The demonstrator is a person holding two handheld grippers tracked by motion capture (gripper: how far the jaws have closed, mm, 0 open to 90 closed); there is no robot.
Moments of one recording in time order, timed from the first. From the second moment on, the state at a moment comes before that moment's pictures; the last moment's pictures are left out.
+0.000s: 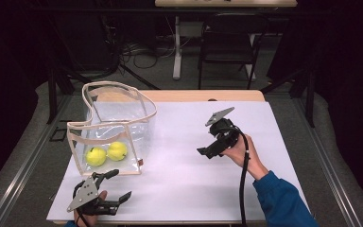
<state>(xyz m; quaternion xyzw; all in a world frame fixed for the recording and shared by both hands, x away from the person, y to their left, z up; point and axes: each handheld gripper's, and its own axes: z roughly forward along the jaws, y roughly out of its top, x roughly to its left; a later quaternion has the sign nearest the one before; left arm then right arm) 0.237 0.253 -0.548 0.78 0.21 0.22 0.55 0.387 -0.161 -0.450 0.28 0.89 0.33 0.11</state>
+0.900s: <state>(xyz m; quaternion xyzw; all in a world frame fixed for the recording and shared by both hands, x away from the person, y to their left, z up) 0.237 0.252 -0.548 0.78 0.21 0.22 0.55 0.364 -0.198 -0.495 0.31 0.89 0.32 0.10</state>
